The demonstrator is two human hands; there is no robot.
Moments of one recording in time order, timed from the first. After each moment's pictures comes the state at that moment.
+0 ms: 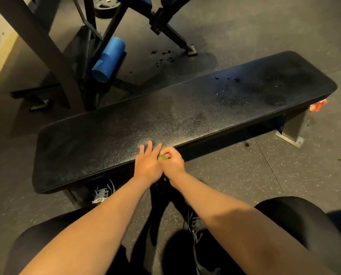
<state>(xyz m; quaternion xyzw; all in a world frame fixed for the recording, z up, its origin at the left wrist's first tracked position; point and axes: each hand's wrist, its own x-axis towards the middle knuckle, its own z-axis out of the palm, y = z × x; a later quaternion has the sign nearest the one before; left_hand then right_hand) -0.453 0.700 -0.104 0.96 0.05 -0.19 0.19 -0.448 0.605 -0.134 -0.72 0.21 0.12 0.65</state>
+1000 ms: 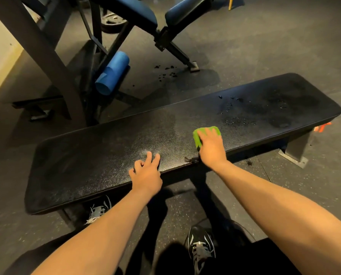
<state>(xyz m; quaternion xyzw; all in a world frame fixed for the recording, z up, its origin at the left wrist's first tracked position) -0.425 0.702 -0.098 0.98 0.08 -0.16 0.10 -0.330 0.483 -0.115 -0.97 -0.12 -0.06 0.21</state>
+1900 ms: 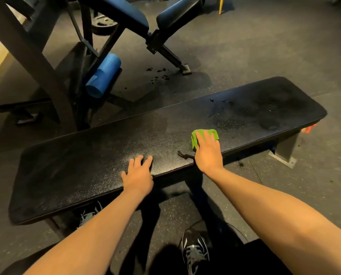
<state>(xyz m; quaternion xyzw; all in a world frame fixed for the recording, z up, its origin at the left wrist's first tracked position) -0.410 0.704 -0.093 0.97 0.08 -0.19 0.13 -0.336 0.474 -0.128 -0.98 -0.03 -0.04 0.17</state>
